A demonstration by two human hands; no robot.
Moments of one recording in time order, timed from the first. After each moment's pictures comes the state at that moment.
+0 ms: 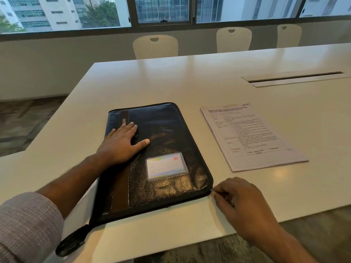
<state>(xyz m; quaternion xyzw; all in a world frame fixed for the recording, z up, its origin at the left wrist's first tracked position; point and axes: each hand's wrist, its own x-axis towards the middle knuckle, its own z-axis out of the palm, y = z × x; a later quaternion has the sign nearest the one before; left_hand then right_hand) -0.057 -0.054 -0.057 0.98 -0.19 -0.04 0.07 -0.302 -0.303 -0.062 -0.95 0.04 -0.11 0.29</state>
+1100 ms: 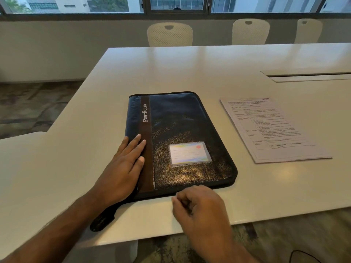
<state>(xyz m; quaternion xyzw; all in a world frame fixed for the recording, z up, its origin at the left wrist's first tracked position) -0.167 0.010 -0.084 0.93 -0.20 -0.01 0.31 -0.296 -0.173 -0.083 -0.92 -0.01 -0.19 0.35</state>
